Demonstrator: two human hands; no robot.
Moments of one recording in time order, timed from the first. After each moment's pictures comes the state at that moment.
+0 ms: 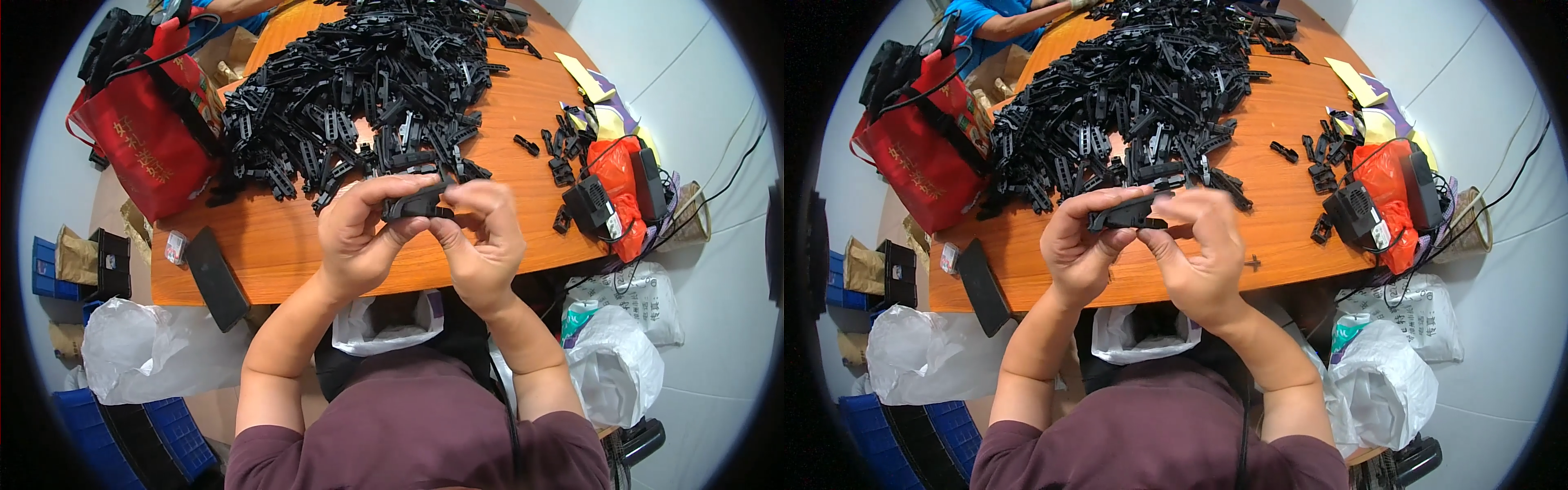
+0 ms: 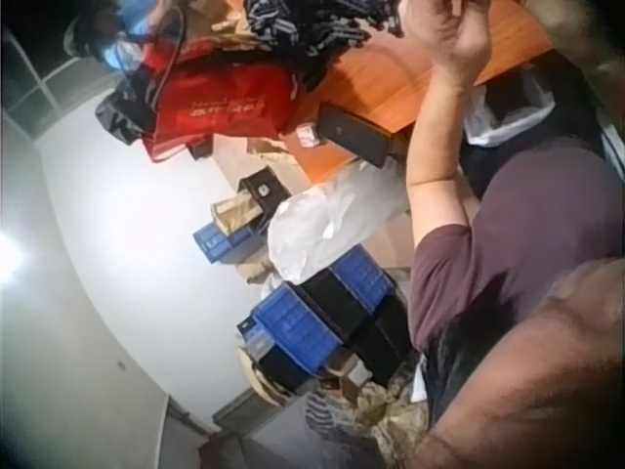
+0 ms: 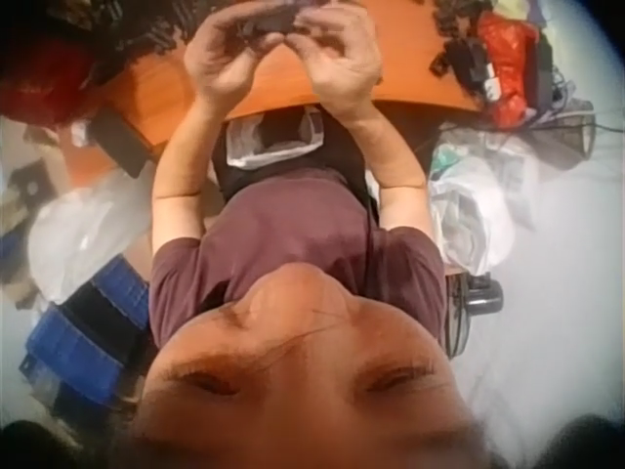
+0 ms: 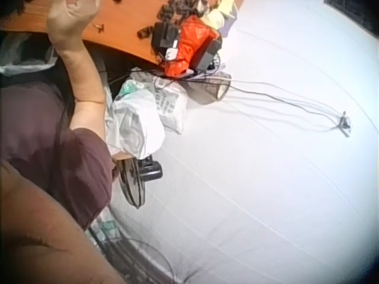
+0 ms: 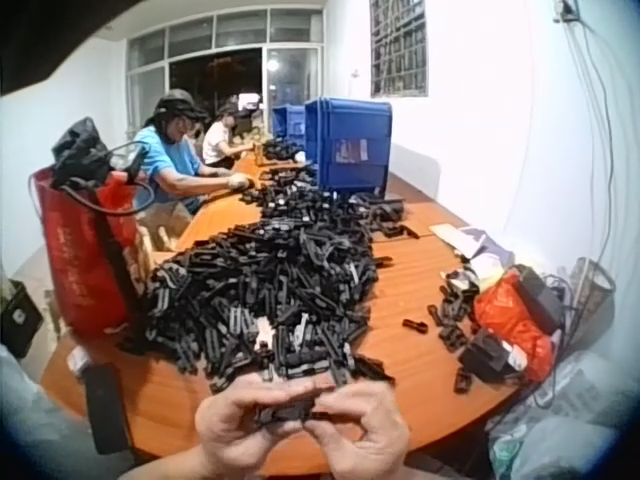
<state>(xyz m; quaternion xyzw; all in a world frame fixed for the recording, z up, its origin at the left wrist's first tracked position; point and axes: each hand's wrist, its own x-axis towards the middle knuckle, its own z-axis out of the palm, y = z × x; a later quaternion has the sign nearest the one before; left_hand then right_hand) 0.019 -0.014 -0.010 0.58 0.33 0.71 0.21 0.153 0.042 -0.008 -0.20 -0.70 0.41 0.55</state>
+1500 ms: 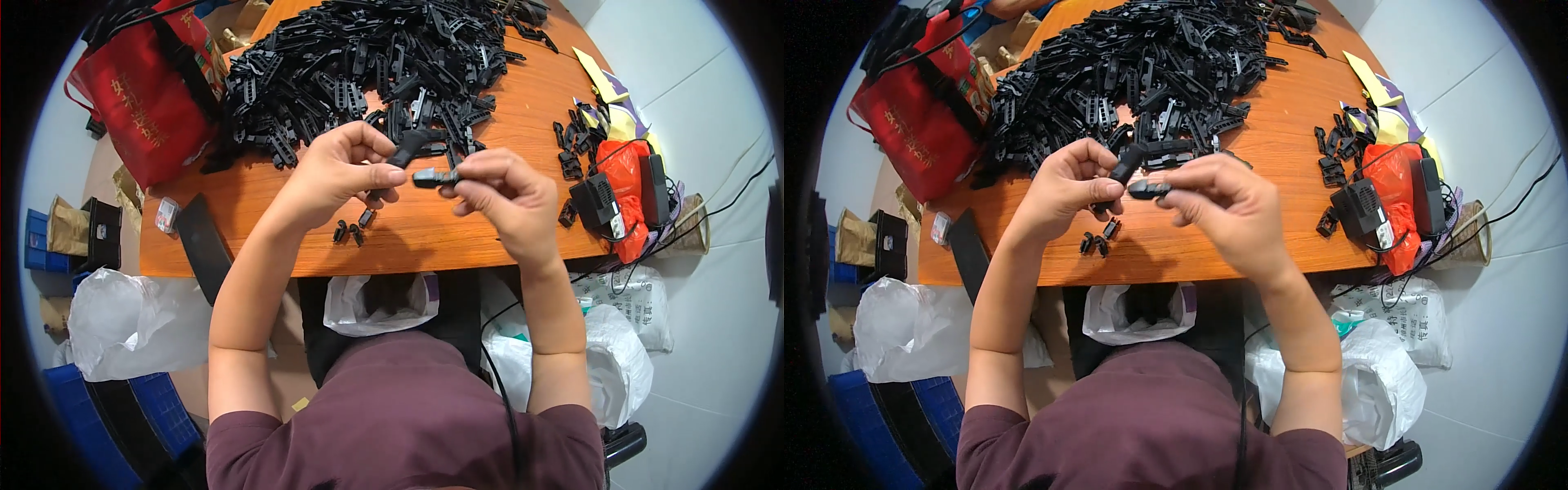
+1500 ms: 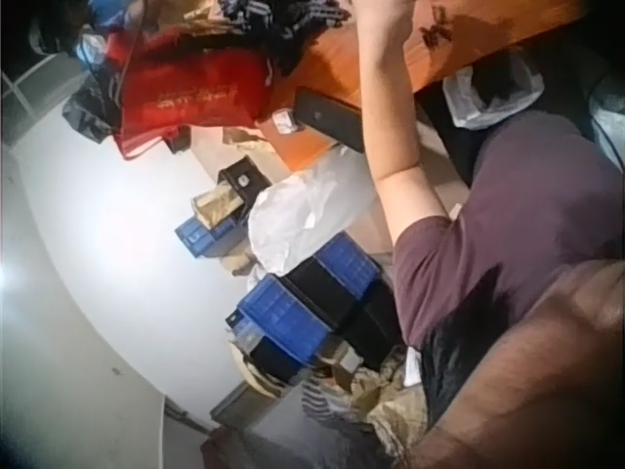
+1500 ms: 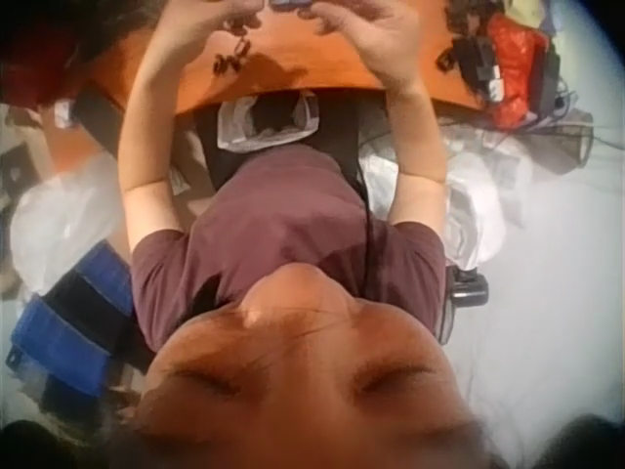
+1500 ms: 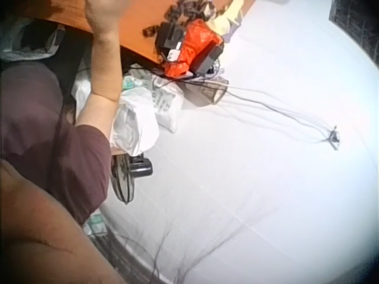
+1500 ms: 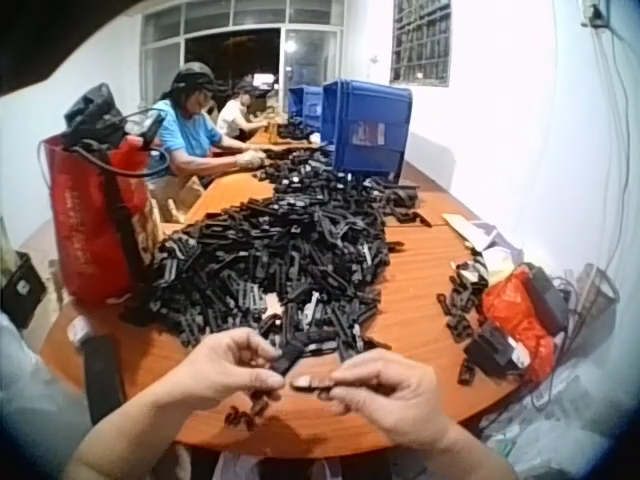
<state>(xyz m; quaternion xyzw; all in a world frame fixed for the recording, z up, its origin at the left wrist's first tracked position) -0.040 -0.014 0.007 0.38 0.53 0.54 0.53 0.166 0.078 0.010 -0.12 -0.67 0.63 0.36</state>
